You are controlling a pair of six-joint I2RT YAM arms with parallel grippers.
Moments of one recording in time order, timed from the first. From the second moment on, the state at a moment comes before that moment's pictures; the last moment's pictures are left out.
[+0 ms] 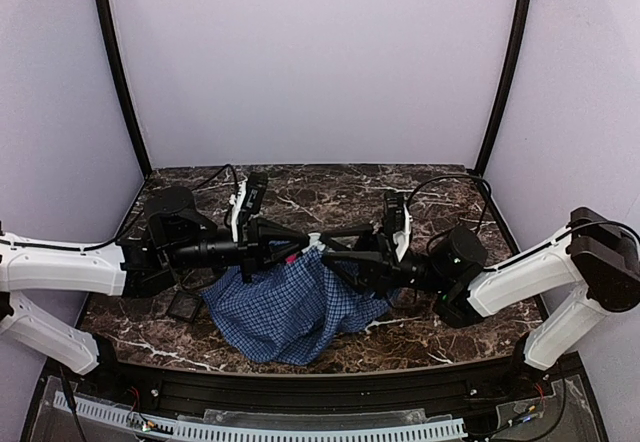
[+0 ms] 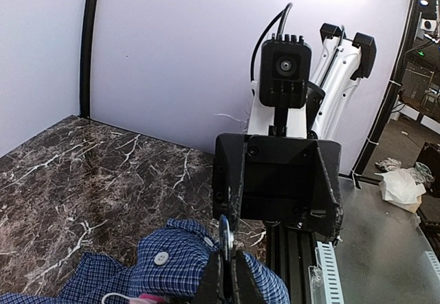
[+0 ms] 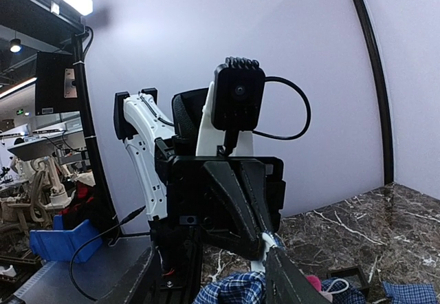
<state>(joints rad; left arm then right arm) -0.96 1.27 0.72 0.56 0.45 -0.19 1.01 1.52 0.53 1.41 -0.47 0.37</state>
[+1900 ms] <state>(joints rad) -0.97 1.21 0.71 0.64 0.49 -0.19 1.03 1.57 0.62 1.33 -0.46 0.39</state>
